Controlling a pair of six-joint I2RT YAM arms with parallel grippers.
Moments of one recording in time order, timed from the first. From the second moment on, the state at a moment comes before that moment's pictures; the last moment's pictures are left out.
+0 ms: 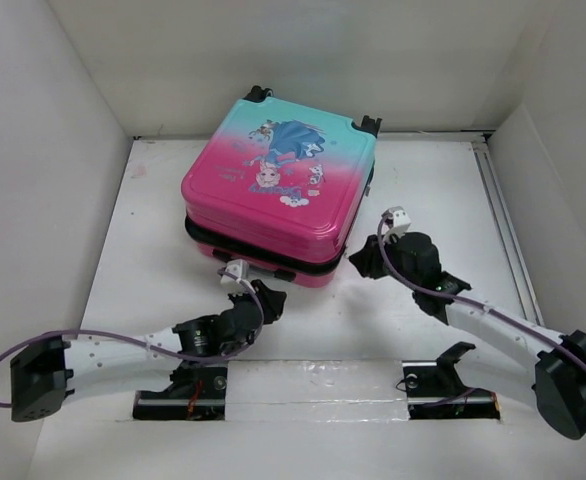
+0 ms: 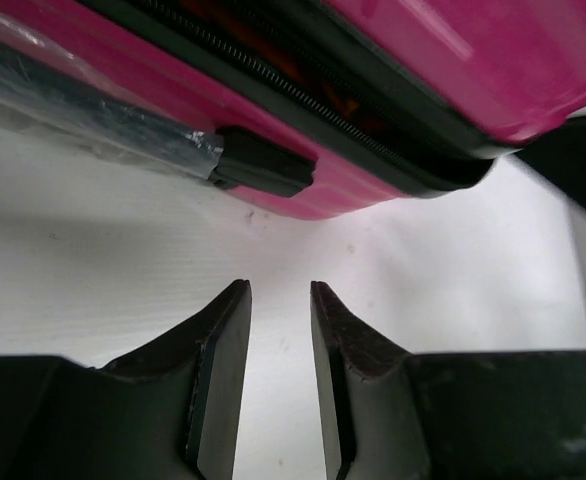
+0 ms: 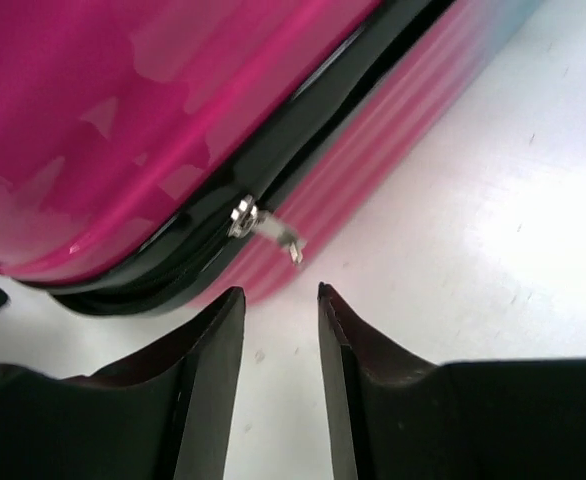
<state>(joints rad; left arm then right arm) -1.22 0.76 0.24 0.06 -0.72 -1.02 0.59 1.04 0.48 0.14 -0.05 0.40</state>
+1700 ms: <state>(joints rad) -1.16 1.13 0.38 0.38 -0.62 -0.87 0.23 1.83 0.57 1.23 -1.16 0.69</state>
